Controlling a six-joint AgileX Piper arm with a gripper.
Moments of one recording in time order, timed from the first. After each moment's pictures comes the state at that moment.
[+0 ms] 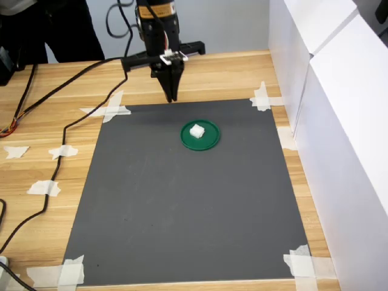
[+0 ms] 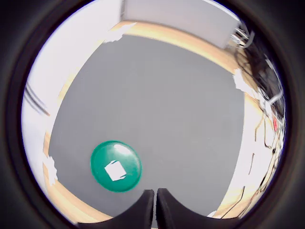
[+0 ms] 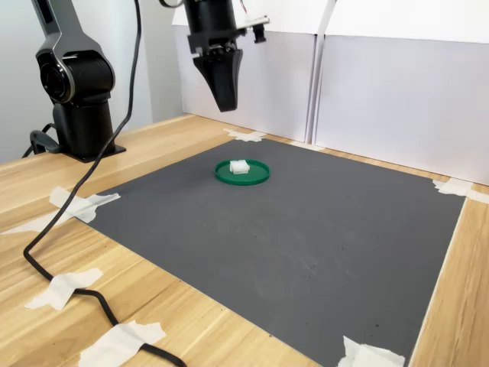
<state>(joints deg) 8.9 65.7 -49.9 -2.7 47.9 -8.9</state>
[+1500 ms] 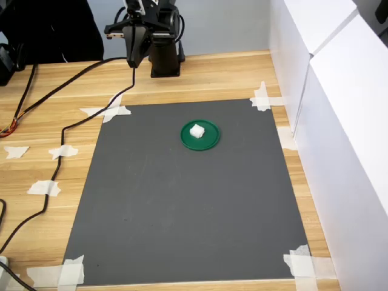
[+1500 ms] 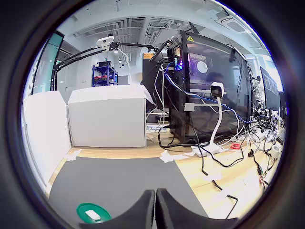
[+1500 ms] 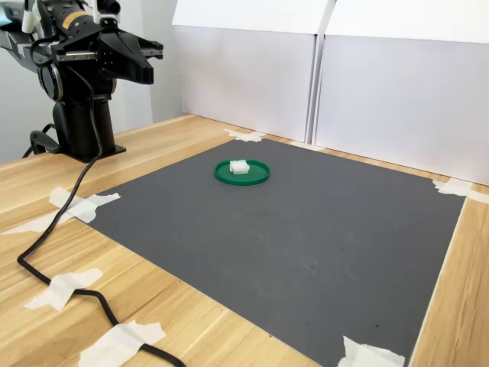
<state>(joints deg) -6.3 4.1 -1.8 3.3 5.0 -4.2</state>
